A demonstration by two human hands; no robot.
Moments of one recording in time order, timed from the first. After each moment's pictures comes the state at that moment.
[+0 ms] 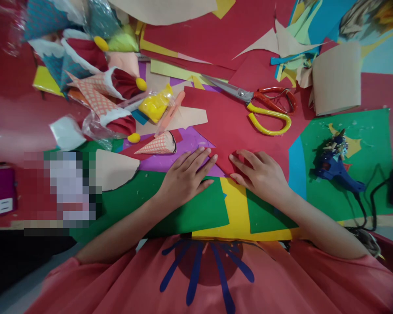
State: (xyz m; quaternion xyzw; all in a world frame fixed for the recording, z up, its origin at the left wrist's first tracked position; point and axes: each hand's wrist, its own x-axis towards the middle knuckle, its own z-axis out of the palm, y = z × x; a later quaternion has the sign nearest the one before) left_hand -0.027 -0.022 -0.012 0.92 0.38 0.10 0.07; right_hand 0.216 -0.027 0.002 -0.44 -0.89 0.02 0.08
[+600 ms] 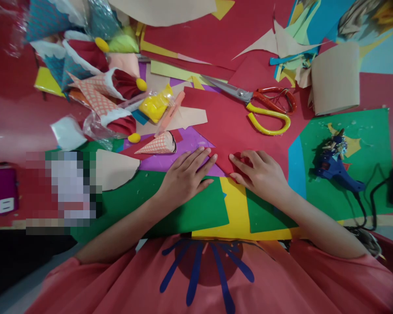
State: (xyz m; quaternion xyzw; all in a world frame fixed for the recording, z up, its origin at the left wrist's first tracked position) left_hand -0.025 -0.020 -0.006 0.93 0.36 0.08 -0.01; right_hand 0.215 -0.026 0.004 -0.44 -0.89 0.01 0.09
